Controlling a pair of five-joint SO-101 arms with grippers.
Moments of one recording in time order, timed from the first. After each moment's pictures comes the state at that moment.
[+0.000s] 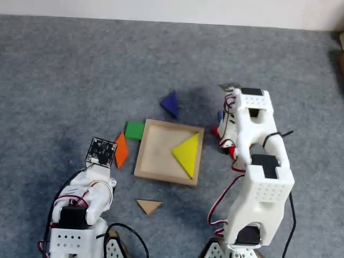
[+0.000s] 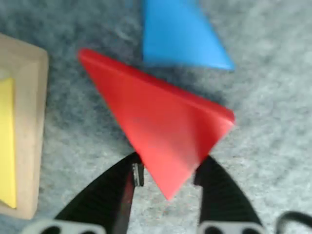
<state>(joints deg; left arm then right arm) -4.1 -101.1 96.0 70.4 -8.7 -4.4 25.8 1.8 78.2 18.8</state>
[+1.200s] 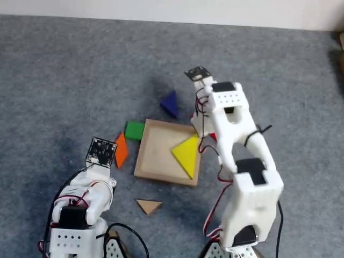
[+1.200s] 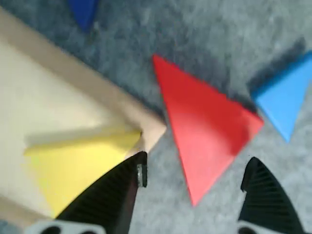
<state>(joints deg) -4.1 -101.1 96.0 70.4 -8.7 -15.7 23.6 -3.4 72.6 20.9</state>
